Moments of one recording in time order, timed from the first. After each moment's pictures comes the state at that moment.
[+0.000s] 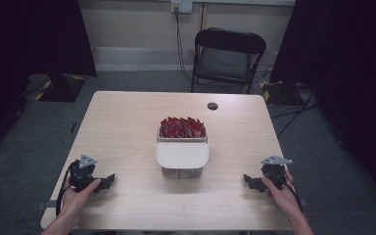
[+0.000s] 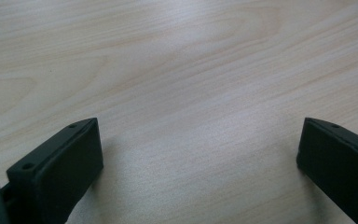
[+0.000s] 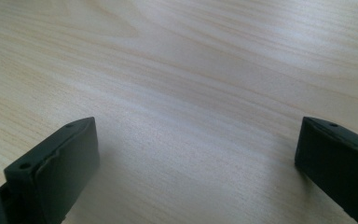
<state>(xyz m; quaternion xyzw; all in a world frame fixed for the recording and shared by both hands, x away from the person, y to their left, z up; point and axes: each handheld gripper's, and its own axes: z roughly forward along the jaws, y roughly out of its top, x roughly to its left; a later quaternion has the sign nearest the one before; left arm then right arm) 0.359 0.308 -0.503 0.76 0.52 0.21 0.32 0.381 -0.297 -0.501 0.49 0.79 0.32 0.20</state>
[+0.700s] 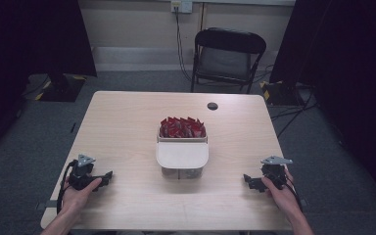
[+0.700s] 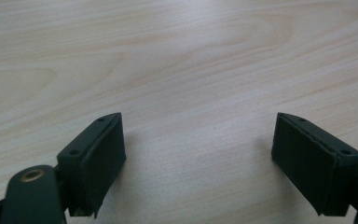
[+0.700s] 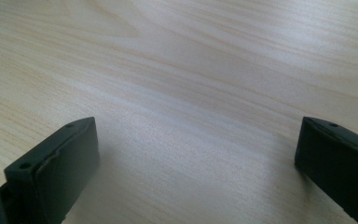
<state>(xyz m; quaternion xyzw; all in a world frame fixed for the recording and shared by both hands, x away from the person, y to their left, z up) 0.356 0.308 -0.495 0.74 0.55 0.21 0.32 0.381 -0.297 -0.501 0.49 0.79 0.32 0.20</state>
